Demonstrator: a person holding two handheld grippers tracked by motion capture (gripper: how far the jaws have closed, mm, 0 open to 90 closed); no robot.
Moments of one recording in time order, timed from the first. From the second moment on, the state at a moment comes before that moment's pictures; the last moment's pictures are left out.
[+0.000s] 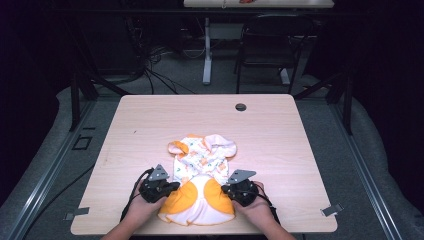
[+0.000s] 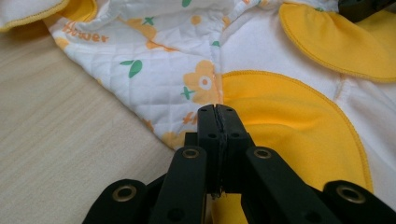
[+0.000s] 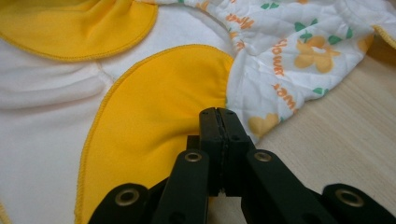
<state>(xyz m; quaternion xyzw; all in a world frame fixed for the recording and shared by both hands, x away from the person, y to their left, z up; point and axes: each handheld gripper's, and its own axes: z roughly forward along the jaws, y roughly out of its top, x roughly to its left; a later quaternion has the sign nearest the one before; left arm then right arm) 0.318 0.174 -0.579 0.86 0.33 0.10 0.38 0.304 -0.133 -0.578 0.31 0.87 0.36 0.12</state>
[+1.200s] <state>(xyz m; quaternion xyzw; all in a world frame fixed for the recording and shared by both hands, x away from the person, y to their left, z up) 0.342 0.167 -0.553 0.86 0.32 0.11 0.38 0.326 -0.133 -0.550 0.31 0.87 0.37 0.14</state>
